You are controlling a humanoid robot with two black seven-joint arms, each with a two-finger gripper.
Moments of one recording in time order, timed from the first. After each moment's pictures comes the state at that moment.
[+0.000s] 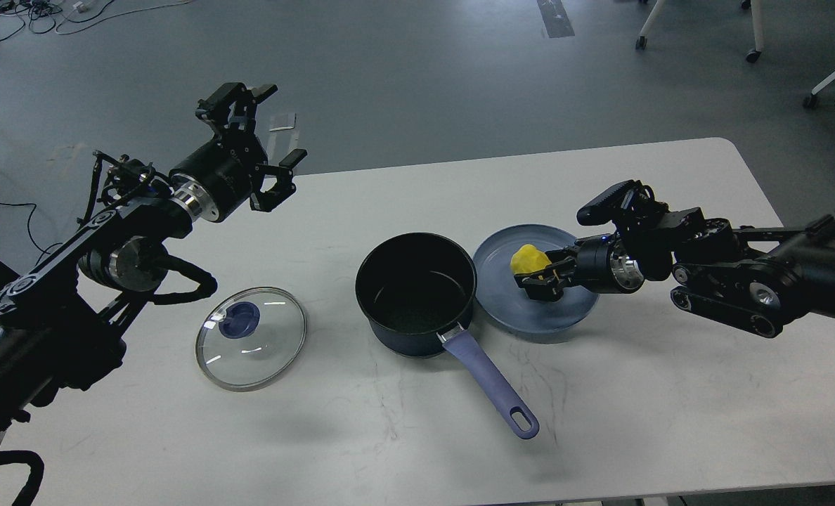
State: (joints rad) left arm -0.83 0.48 -0.66 -1.00 0.17 -0.23 -0.09; right arm 1.01 -0.36 -0.10 0.88 -1.56 0.14 0.25
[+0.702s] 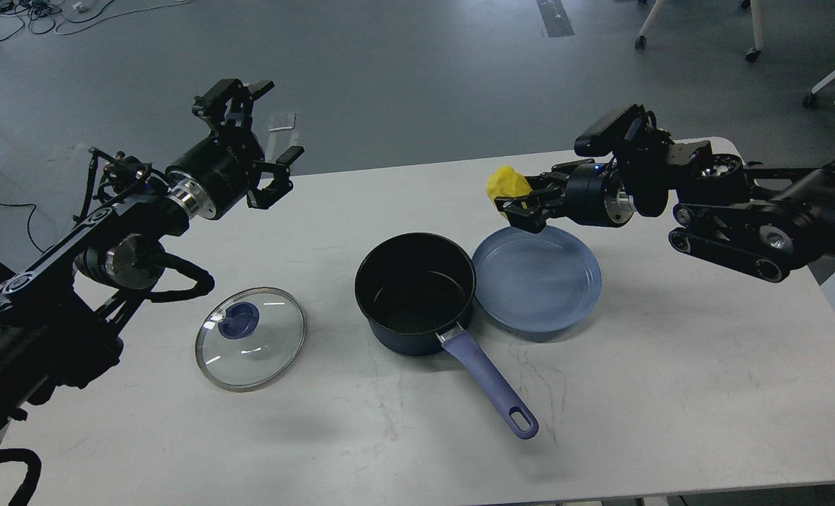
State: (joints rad) left arm -0.83 0.48 -0.66 -1.00 0.17 -0.24 -0.09; right arm 1.21 -0.40 -0.09 0.94 -1.55 0.02 0.28
